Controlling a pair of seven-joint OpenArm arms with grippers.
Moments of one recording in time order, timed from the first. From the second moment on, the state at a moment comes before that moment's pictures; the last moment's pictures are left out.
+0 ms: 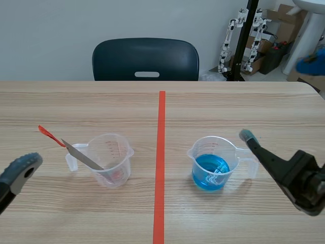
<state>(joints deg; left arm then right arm) 70.7 -27.6 -22.2 132.5 12.0 -15.4 -43.9 -52.6 40.4 14.0 136.6 0.1 14.8 -1.9</state>
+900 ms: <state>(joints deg) 70.7 -27.6 -22.2 132.0 11.9 -18.9 -42.9 -13.5 40.4 -19.2 112.1 -0.4 21.3 1.3</state>
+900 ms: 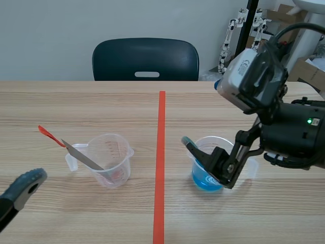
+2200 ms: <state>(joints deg) 49.8 -23.7 -3.9 64.8 13.2 -22.0 -83.4 14.2 28.5 -60.4 96.4 -0.1 9.9 -0.9</state>
